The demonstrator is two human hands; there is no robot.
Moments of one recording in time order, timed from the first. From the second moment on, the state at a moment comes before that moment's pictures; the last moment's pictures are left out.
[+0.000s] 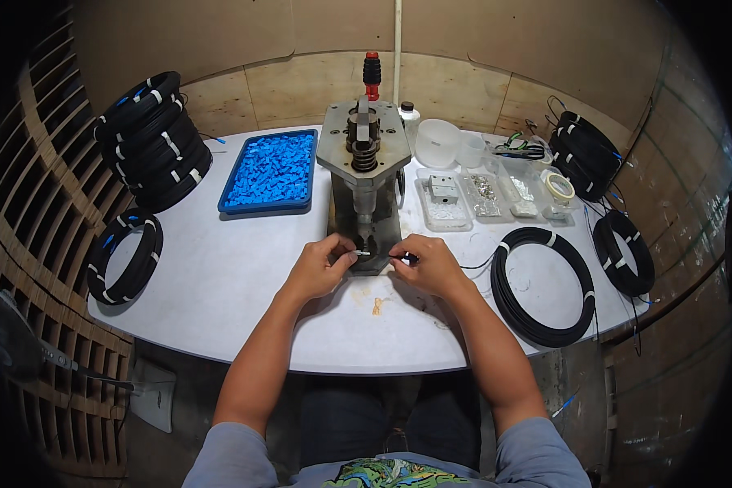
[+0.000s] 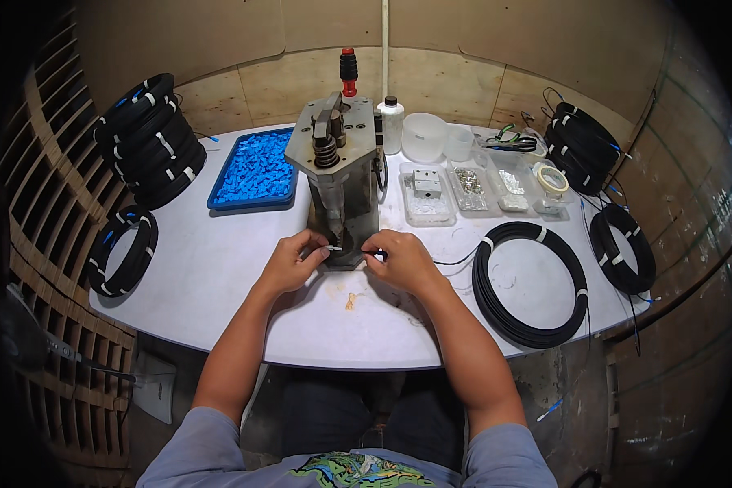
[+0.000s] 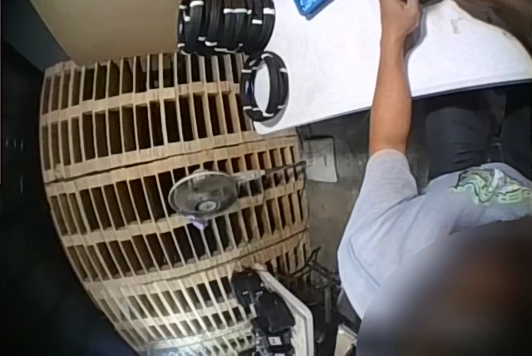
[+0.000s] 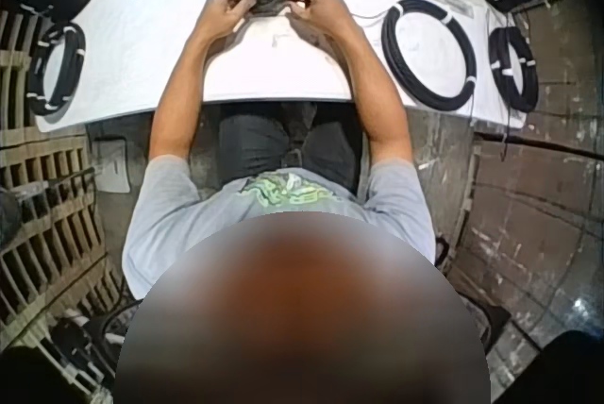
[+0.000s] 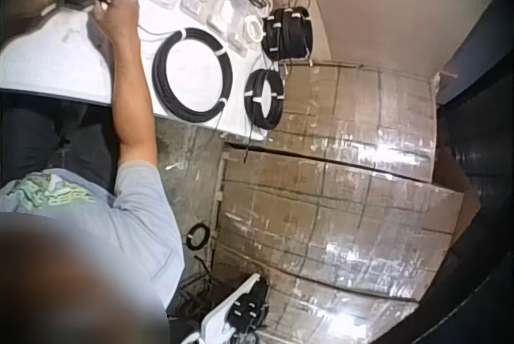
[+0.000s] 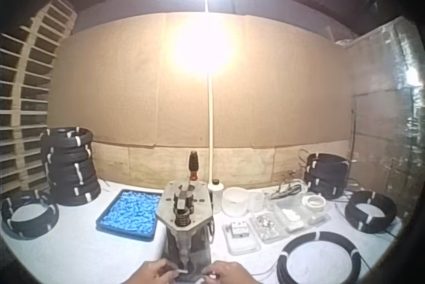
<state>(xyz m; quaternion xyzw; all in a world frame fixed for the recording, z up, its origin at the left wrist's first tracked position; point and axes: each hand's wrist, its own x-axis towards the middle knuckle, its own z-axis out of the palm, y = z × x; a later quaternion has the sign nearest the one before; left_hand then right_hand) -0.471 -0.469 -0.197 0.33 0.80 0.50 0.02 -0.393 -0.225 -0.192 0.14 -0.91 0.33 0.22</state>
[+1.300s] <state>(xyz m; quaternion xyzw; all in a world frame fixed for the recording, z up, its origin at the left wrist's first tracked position) -0.430 -0.421 -0.149 0.51 0.71 0.47 -0.10 -0.367 -0.139 -0.138 0.06 -0.64 0.61 0.46</state>
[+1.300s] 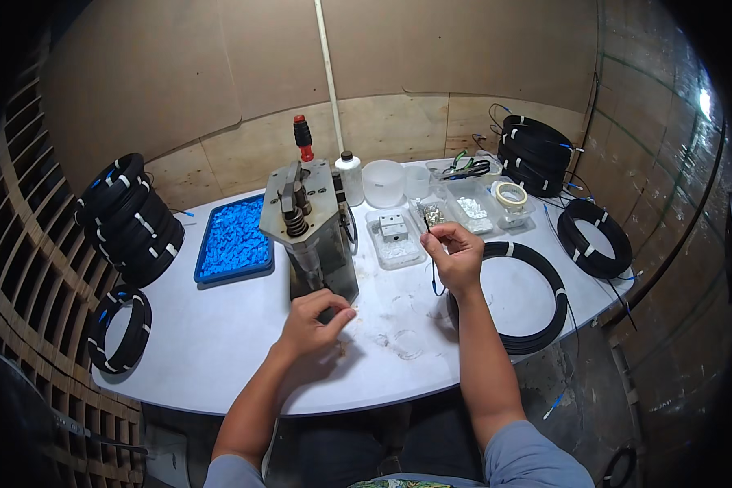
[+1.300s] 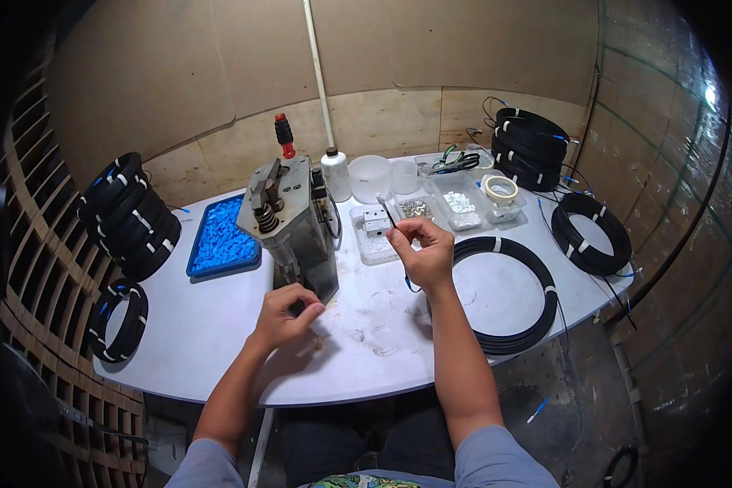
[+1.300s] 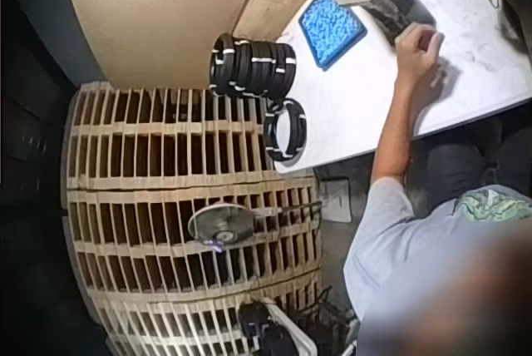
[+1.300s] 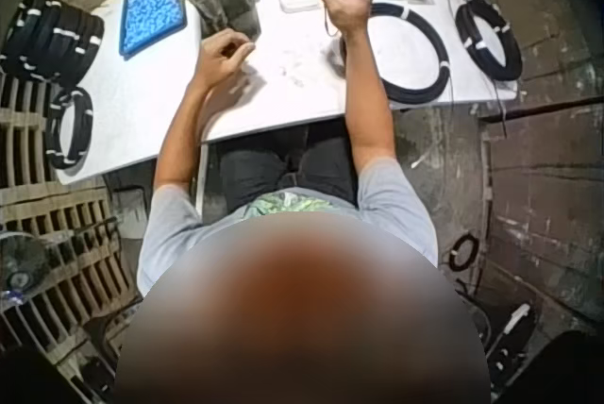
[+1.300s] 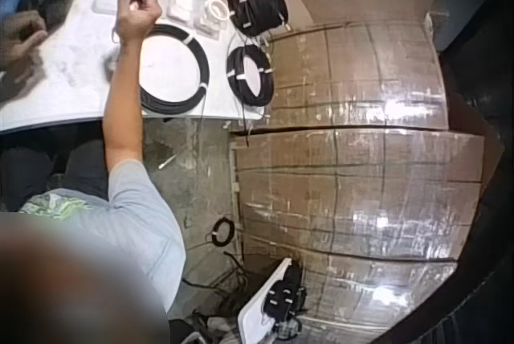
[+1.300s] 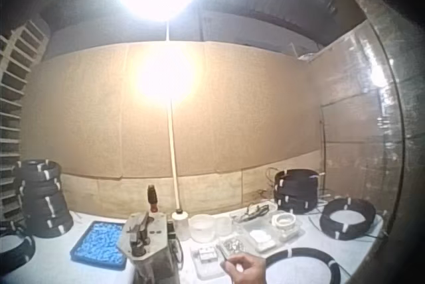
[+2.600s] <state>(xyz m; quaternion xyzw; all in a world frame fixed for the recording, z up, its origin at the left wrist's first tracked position) -0.482 -0.251 -0.103 0.36 0.57 0.71 0.18 -0.373 -0.149 -0.127 -0.07 -0.77 0.43 0.48</state>
